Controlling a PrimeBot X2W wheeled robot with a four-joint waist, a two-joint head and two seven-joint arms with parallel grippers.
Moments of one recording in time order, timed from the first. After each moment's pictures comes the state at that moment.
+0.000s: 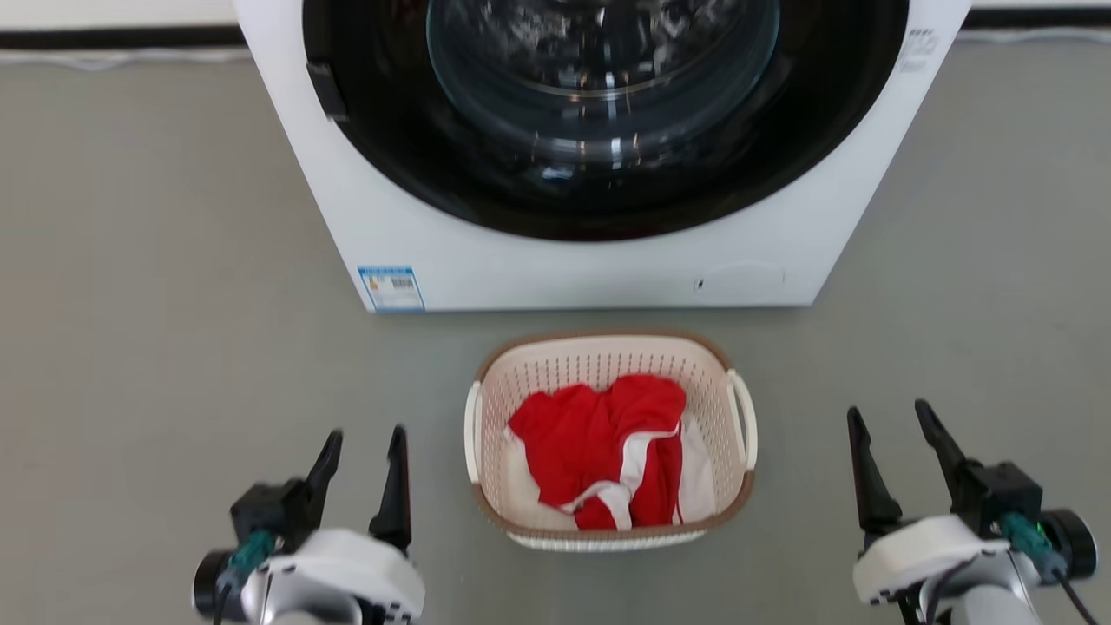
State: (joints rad) left arm -0.10 0.04 -0.11 0.36 -0.29 0.00 -0.25; right arm -0.11 -0.05 -0.13 0.38 -0.05 0.12 -0.25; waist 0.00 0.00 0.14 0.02
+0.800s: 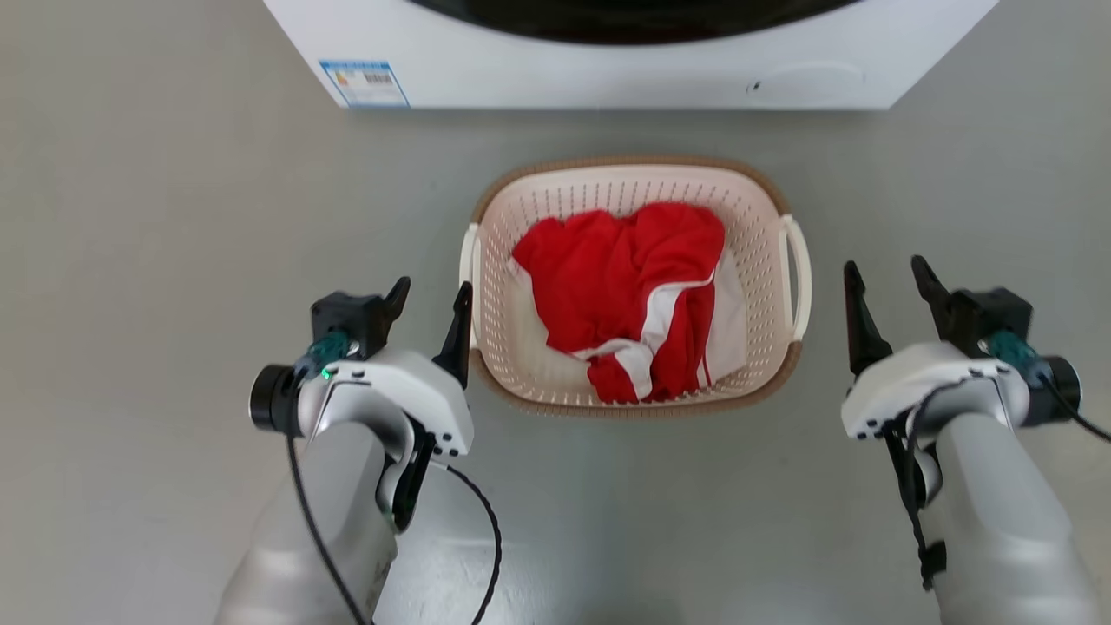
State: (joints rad) left arm -0.62 0.03 -0.33 0.82 -0.39 -0.02 -0.26; right arm -0.57 -0.05 -0.19 0.79 -0.08 0.12 -0.24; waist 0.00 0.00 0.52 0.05
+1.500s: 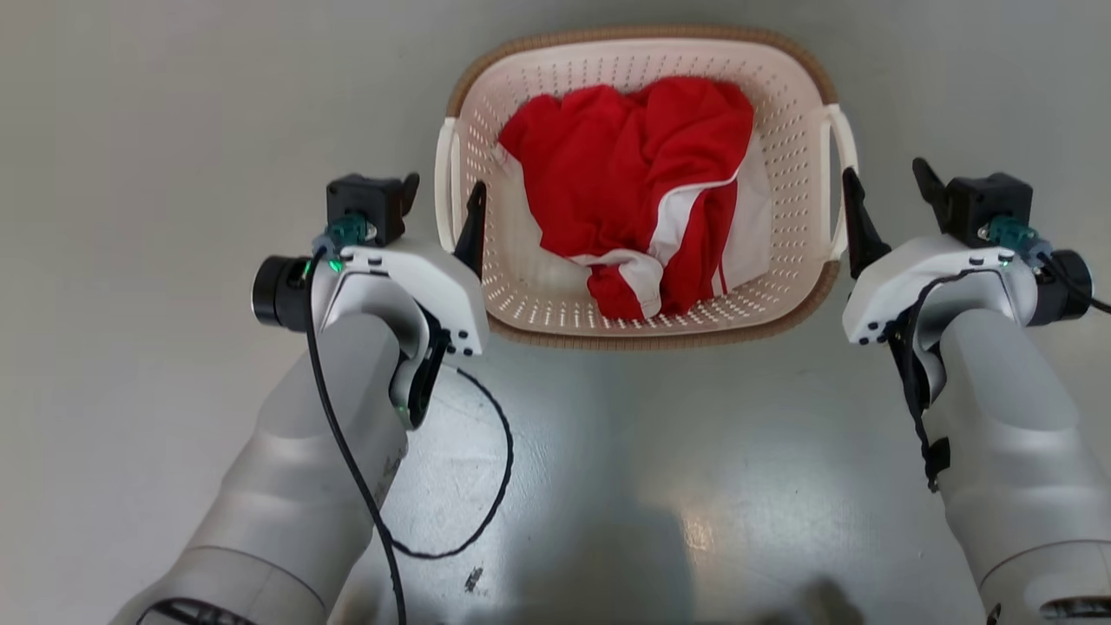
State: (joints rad) left arm -0.89 0.03 -0.53 0.99 -0.55 0.04 -0.26; right arm -0.83 -0.07 -0.20 0.99 -0.17 0.12 -0.22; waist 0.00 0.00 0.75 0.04
